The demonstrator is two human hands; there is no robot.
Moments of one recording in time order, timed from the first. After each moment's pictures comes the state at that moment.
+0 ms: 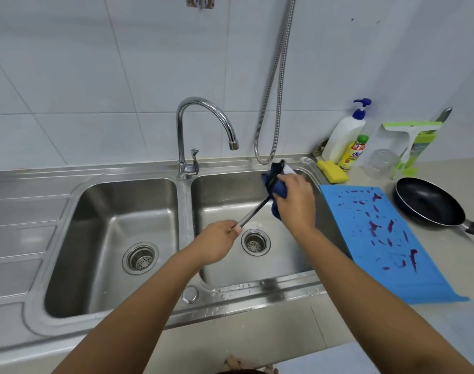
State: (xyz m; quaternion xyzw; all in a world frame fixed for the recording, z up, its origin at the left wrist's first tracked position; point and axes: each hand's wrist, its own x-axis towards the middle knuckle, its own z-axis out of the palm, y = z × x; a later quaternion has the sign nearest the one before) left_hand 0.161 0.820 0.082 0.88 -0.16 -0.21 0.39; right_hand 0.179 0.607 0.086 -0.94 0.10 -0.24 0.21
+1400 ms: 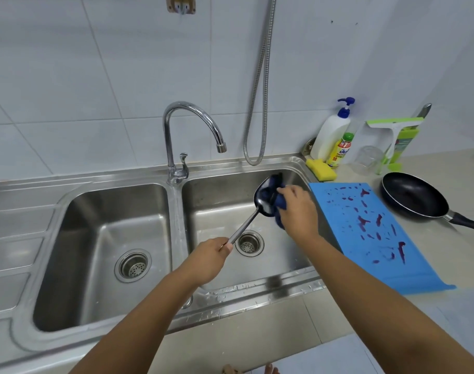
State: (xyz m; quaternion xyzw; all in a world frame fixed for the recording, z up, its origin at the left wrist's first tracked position) left_hand 0.135 0.822 0.075 0.88 -0.14 -0.24 0.39; right_hand 0.164 0.571 0.059 -0.97 0.09 -0.19 0.11
